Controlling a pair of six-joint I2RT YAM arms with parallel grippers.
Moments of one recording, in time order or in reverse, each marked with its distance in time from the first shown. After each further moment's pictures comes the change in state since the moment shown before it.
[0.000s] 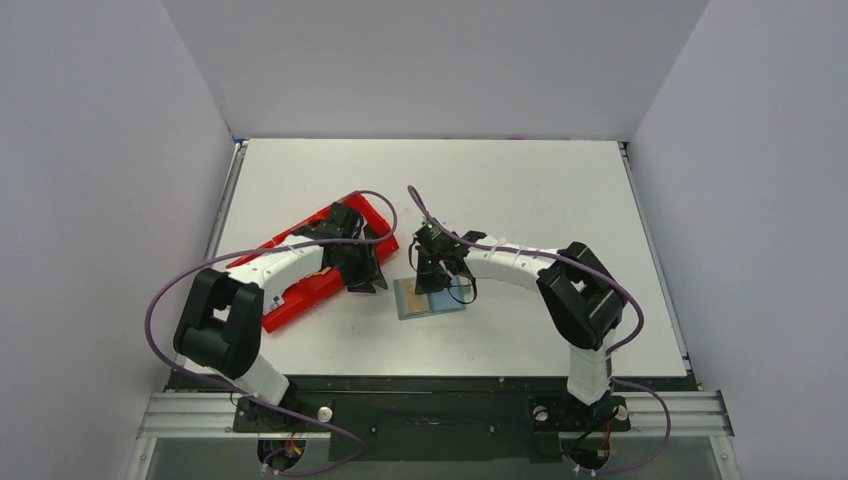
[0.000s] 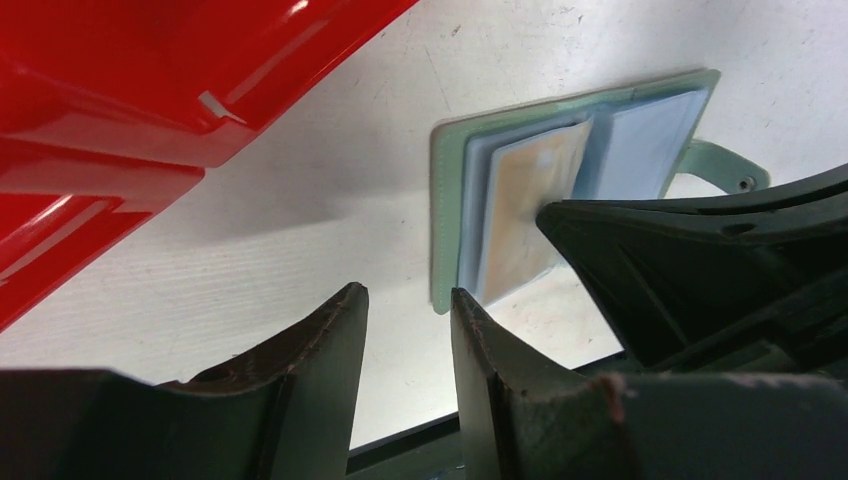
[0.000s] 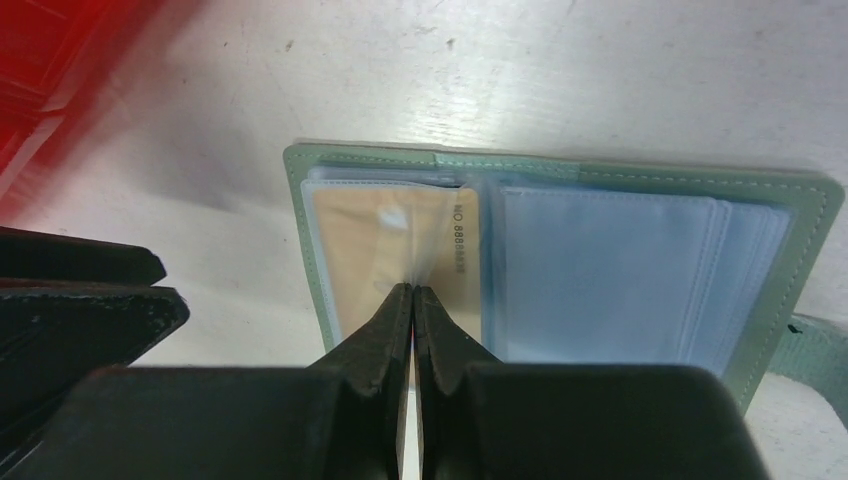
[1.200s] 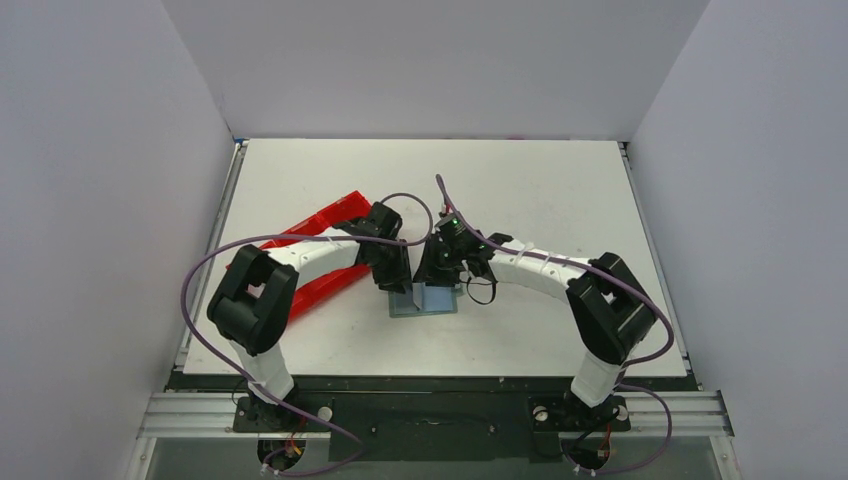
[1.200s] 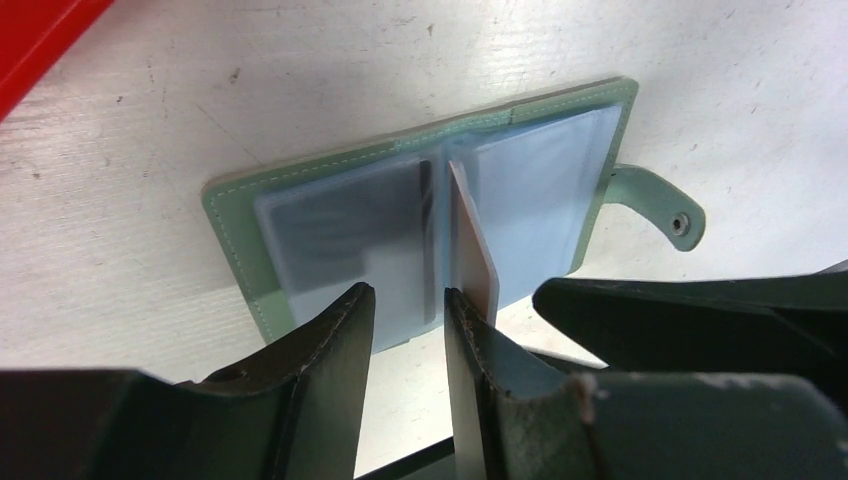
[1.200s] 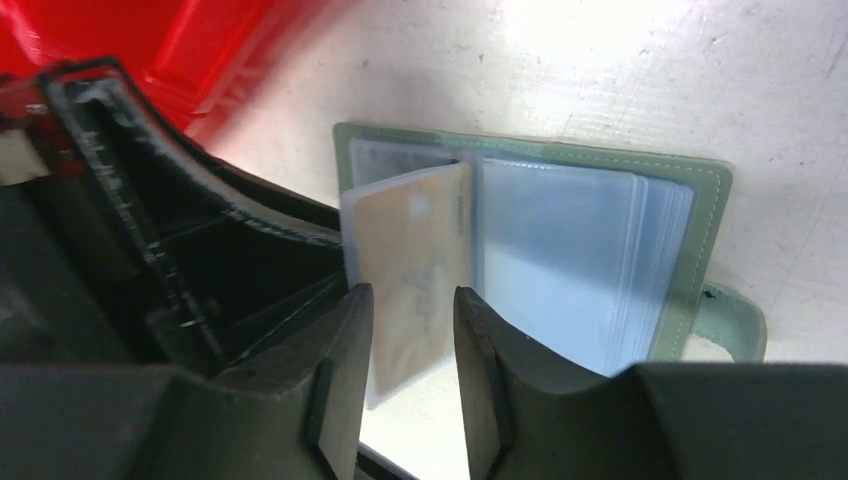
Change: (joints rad) left arm -0.171 0.199 0.138 0.058 -0.018 -0.050; right arm -0.079 -0.154 -0.162 0.165 -0.114 0.071
